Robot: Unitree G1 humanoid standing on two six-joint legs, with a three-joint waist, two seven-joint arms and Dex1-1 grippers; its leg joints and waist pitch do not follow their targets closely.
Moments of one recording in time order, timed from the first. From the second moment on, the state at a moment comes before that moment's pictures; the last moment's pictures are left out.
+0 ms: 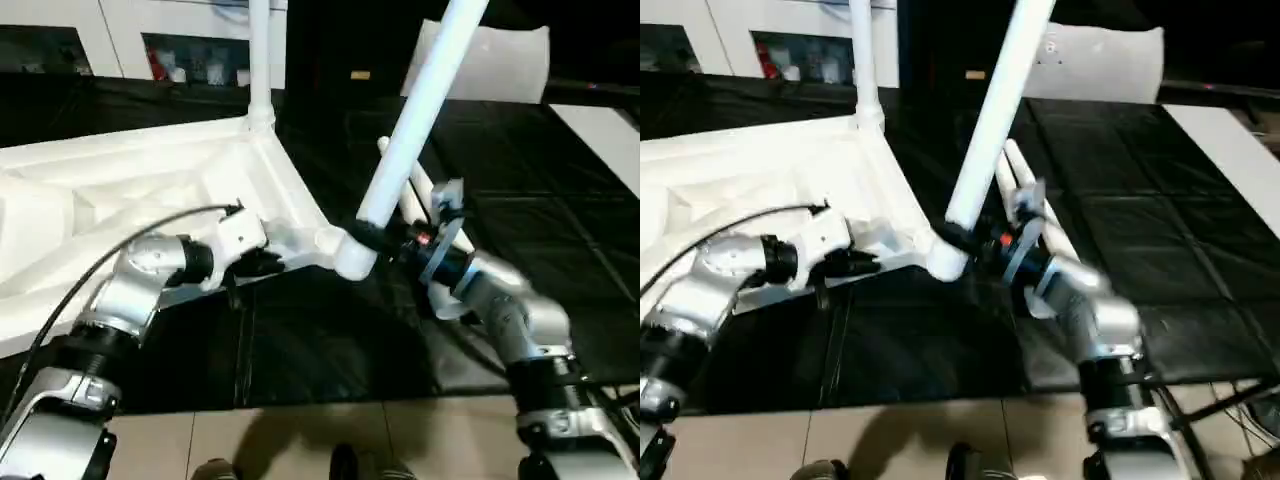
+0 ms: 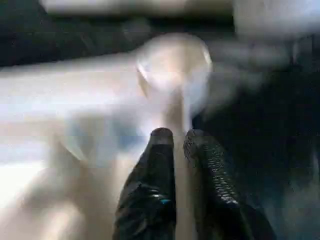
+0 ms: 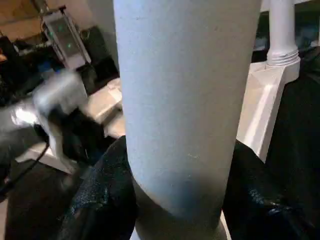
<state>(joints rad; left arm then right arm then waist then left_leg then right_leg) -0.62 0.46 -0.11 0.47 -0.06 0.09 -1.07 -0.49 -0.21 -0.04 0.29 0.47 0.39 0.92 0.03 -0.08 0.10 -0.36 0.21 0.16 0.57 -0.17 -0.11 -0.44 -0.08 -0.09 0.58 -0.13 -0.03</state>
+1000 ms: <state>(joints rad) -0.86 0.14 -0.12 0.17 -0.13 0.42 -0.68 -0.53 -0.21 0.08 0.31 0.27 0.34 0.70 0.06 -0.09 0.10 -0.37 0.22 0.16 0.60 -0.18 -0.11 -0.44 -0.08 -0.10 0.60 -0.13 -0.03</state>
